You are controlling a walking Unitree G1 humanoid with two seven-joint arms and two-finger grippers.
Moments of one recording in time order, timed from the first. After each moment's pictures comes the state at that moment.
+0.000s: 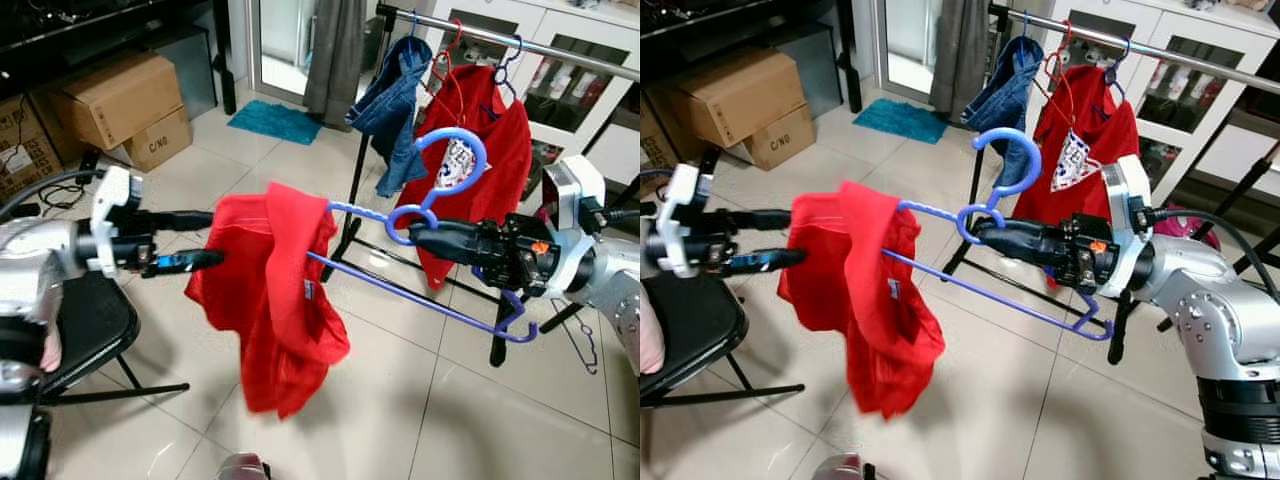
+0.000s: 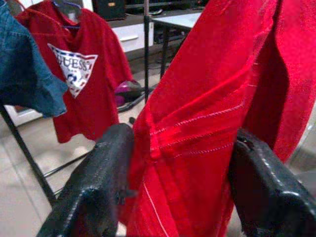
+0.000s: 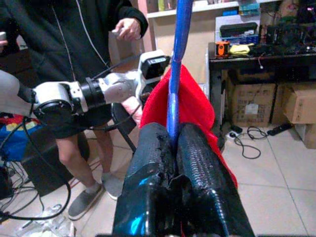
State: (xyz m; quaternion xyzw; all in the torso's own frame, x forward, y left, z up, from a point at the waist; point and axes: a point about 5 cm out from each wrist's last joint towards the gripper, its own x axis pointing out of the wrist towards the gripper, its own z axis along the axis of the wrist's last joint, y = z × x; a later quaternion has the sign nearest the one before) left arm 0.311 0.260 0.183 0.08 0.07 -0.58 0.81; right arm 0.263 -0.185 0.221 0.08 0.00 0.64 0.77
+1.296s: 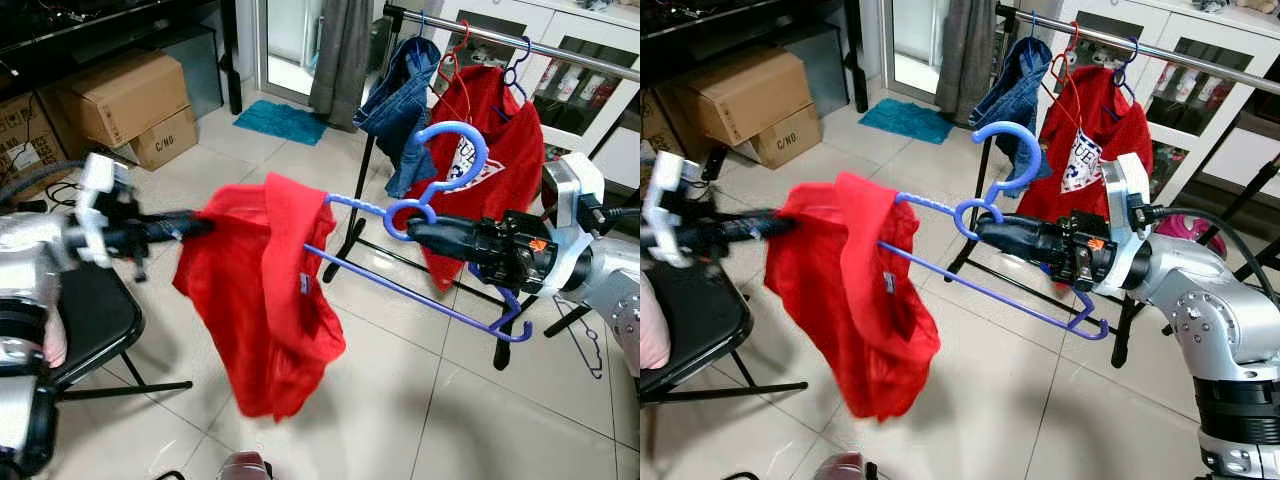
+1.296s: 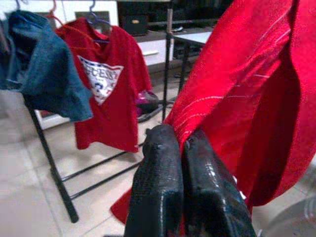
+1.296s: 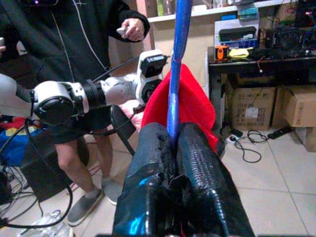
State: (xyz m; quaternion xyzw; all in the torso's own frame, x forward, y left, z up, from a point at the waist) left arm 0.318 0.280 0.191 0.06 0.04 -0.54 0.84; right arm 0.264 -0.183 0.221 0.09 -0.01 0.63 0.77
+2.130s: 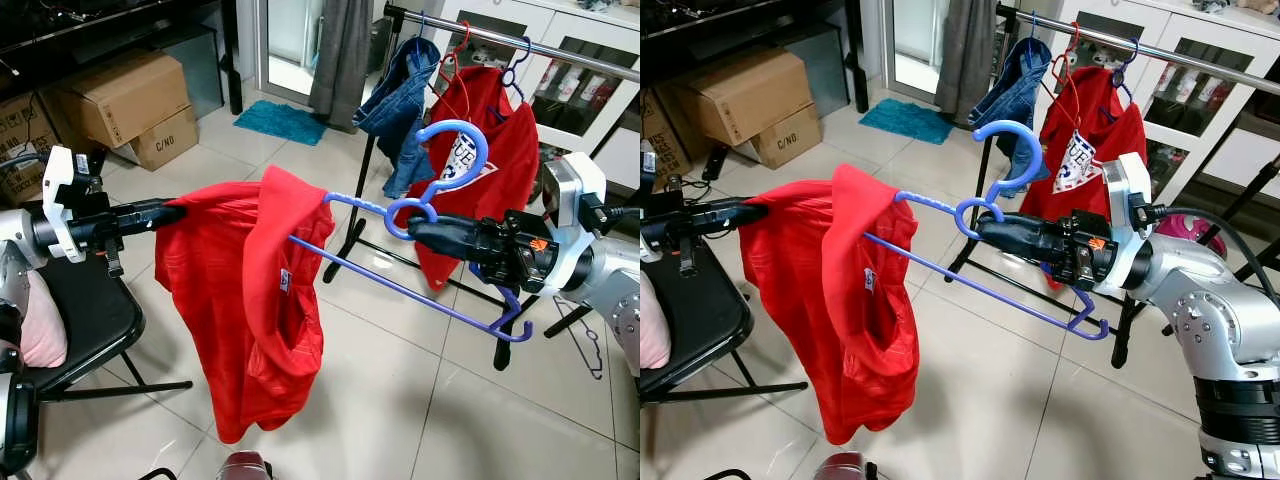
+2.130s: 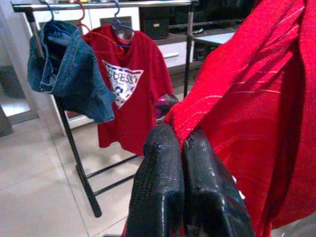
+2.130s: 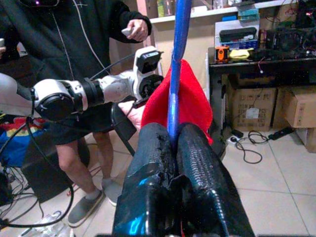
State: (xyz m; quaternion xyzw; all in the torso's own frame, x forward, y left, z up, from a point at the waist) left arm 0.313 0.302 0.198 0.08 0.03 -0.50 0.86; right arm 0.264 -0.183 0.221 0.09 -0.01 0.63 0.77
